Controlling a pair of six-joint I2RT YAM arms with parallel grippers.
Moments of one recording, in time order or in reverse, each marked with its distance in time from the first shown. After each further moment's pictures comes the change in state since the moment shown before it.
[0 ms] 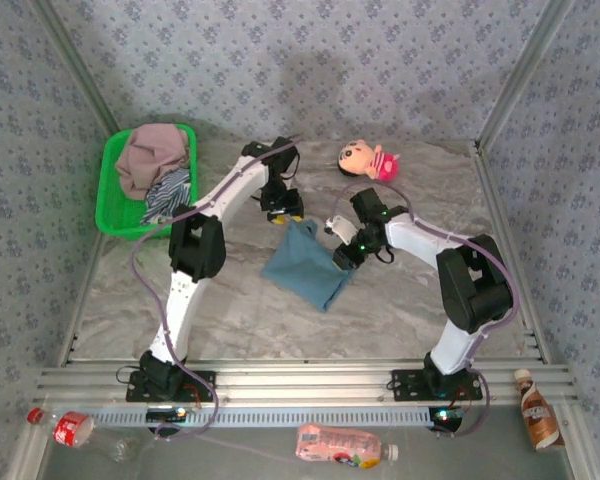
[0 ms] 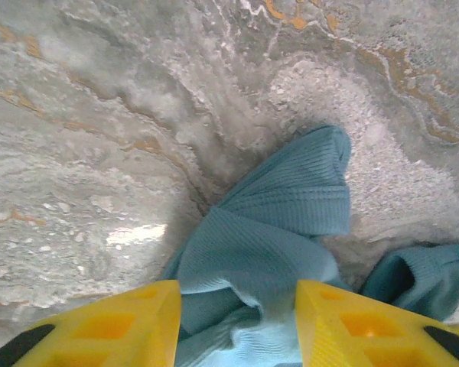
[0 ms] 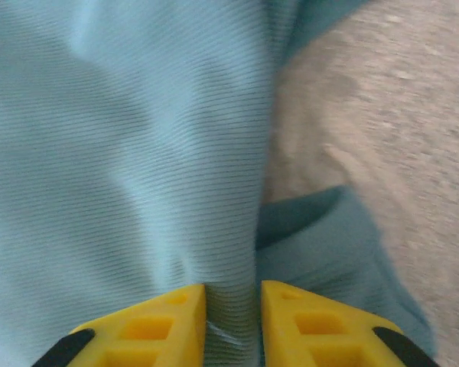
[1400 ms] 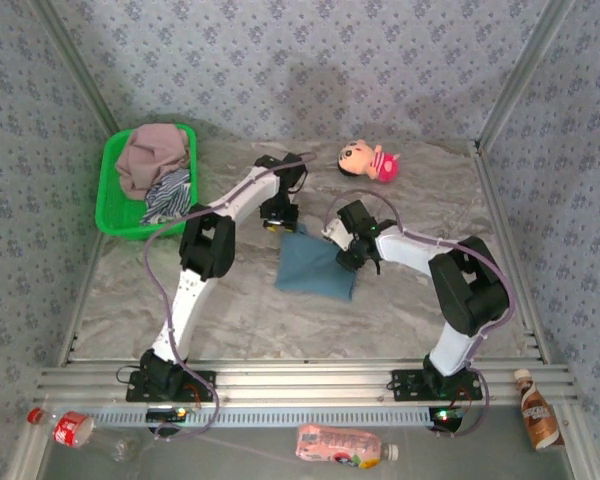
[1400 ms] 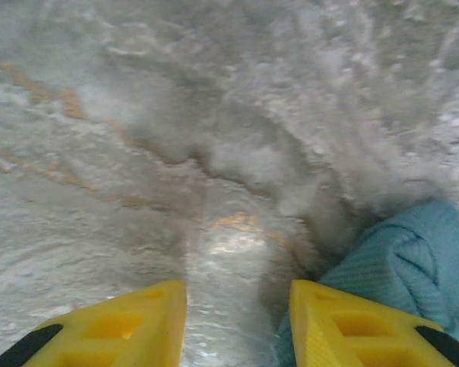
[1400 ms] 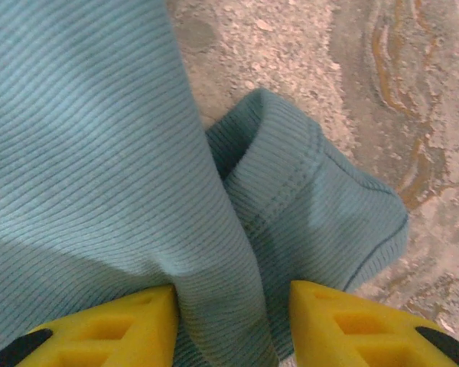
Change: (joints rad) left arm -0.032 0.093 -0.037 0.027 -0.261 0.142; right arm 0.095 -0.005 -0.085 0.147 0.426 0.006
